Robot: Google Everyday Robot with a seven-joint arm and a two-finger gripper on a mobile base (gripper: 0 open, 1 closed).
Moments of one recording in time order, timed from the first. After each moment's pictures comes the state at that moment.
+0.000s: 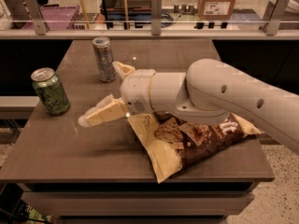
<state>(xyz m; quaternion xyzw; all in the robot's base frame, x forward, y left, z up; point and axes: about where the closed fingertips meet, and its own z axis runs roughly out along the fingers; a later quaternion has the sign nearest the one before) 0.501 0.121 0.907 -0.49 0.61 0.33 0.53</state>
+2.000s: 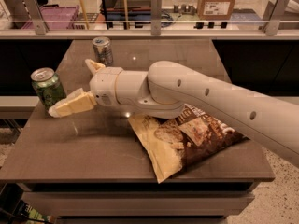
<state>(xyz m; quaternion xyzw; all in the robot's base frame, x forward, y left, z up) 0.539 0.202 0.896 -0.48 0.58 0.38 0.54</state>
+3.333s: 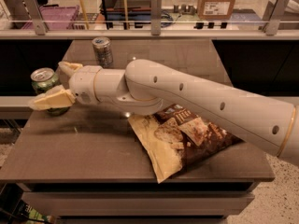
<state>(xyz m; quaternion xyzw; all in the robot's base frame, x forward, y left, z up) 0.543 0.256 0.898 -0.48 0.56 0.40 0.54</state>
